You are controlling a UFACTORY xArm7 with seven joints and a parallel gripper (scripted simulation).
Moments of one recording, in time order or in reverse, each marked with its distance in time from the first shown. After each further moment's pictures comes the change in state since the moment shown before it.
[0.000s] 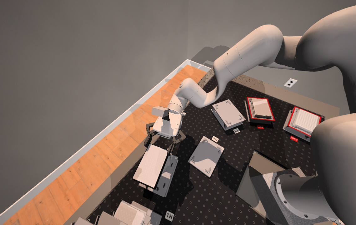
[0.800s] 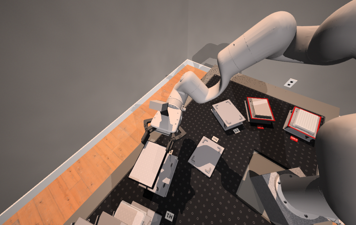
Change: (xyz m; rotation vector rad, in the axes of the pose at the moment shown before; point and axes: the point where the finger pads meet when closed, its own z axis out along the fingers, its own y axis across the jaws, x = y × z) arm 0.034 0.000 0.000 0.000 0.000 0.000
